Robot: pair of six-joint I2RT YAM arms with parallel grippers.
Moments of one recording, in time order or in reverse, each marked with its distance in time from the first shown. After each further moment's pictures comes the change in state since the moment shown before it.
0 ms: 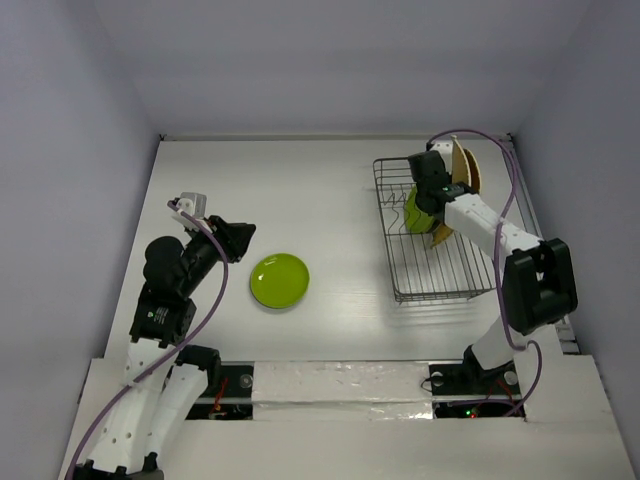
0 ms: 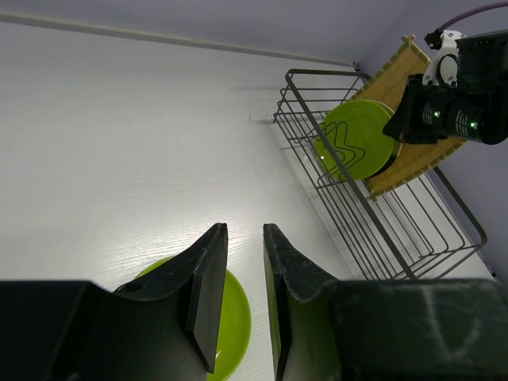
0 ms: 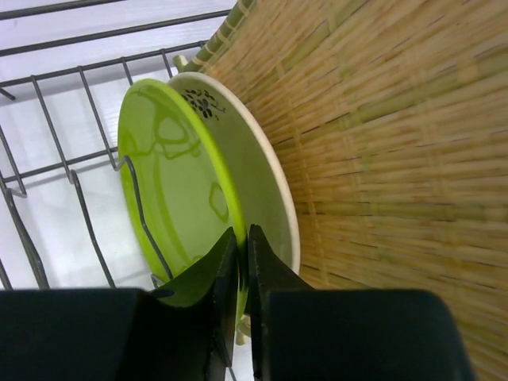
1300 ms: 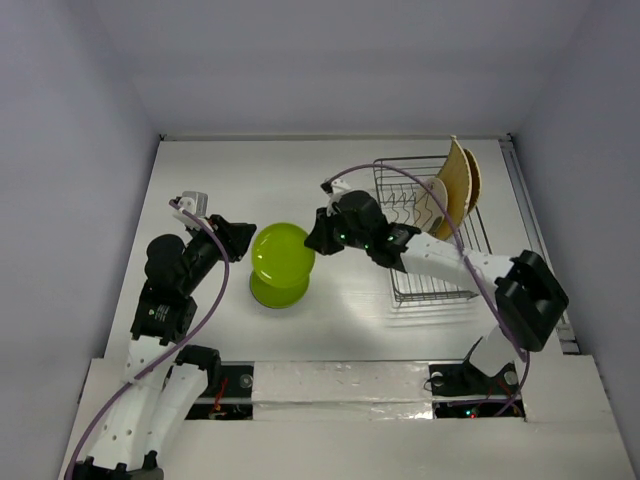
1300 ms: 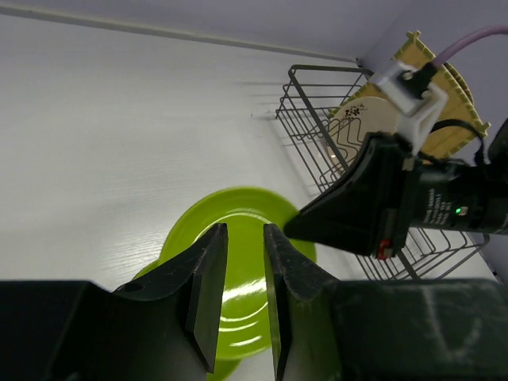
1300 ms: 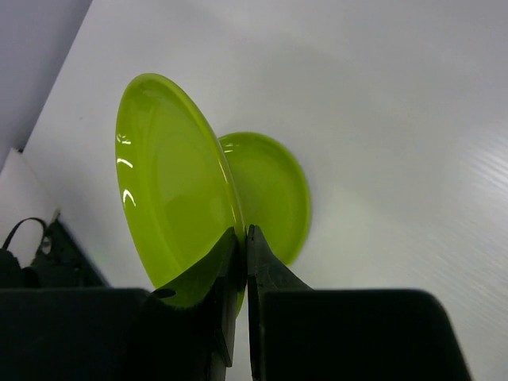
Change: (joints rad) left arm 0.000 0.014 0.000 0.000 0.000 0.000; right arm 0.483 -0.081 -0.118 0.360 -0.760 0.240
